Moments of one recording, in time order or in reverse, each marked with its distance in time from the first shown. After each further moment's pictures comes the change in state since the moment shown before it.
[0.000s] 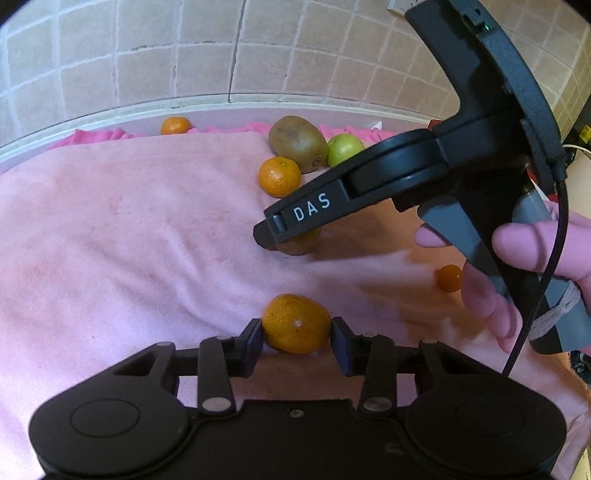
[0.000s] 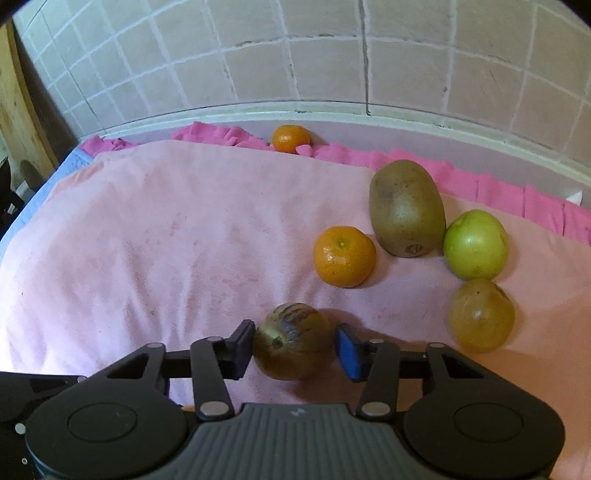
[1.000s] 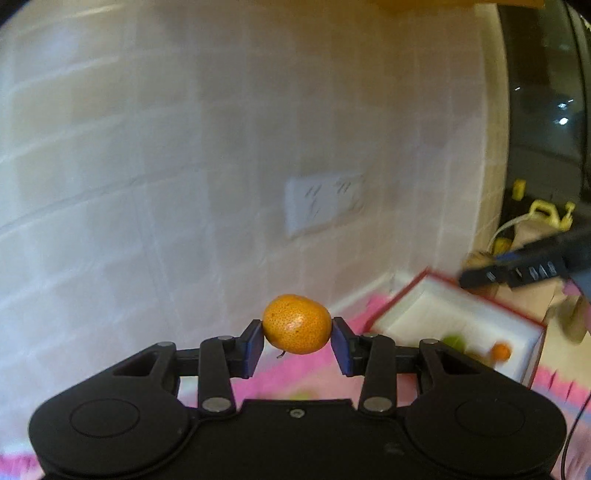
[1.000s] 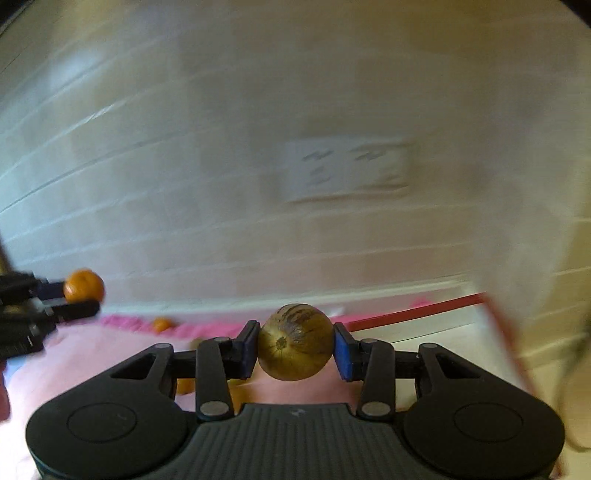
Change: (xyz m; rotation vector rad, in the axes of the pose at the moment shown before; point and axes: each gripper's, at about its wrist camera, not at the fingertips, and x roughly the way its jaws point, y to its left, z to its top) left arm -0.113 -0.098 0.162 0.369 -0.435 -0.028; right arm -0.296 -0.147 -0.053 0.236 -0.501 -0.319
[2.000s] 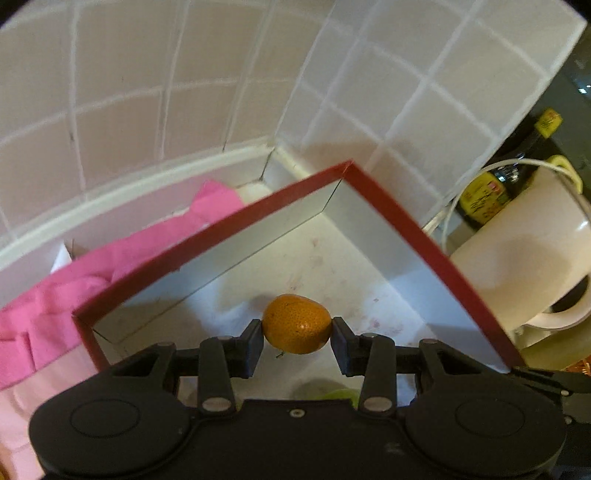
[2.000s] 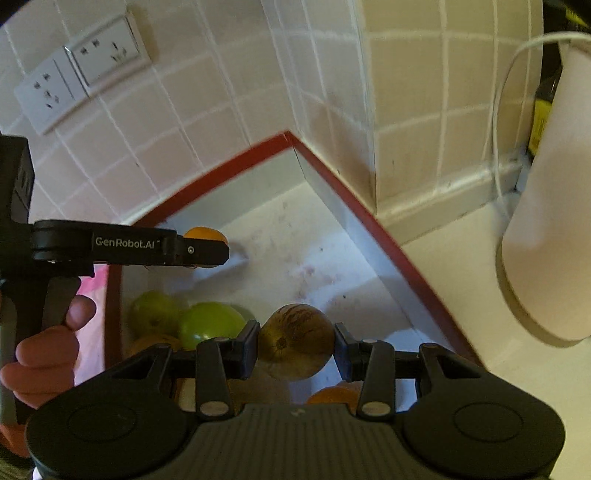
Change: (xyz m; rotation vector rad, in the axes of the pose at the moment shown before) left arm 0.336 -0.153 -0.033 -0.253 0.511 -0.356; right arm 0.120 -0.171 -0.101 0.314 0.306 -0.138
